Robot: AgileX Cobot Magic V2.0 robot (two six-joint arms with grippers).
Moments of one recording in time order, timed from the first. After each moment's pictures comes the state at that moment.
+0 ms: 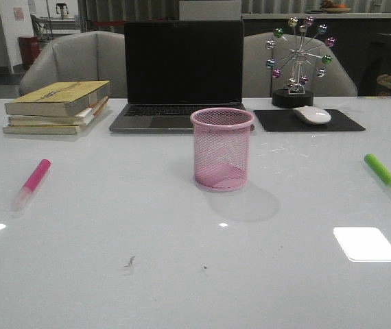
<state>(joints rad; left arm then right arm) 0.01 0.10 0.01 -0.27 -0.09 0.23 -0.04 -0.01 0.03 0.08 0.11 -0.02</state>
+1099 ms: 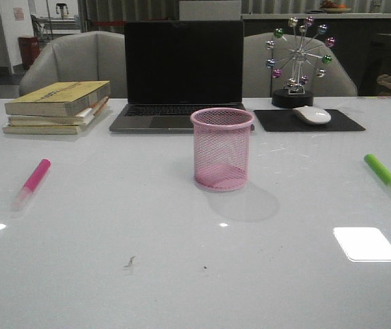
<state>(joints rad) 0.01 0.14 -0.49 -0.23 0.13 0.23 -0.04 0.19 -0.55 0.11 0.21 0.00</state>
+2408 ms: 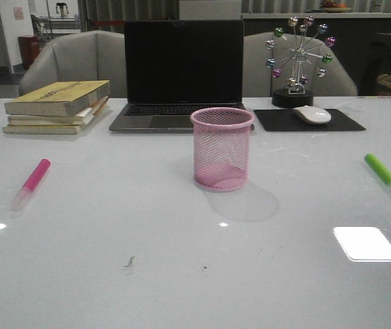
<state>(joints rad) 0.01 0.86 -0.62 -0.34 0.19 0.23 -0.04 0.74 -0.63 0.11 0.29 0.00</state>
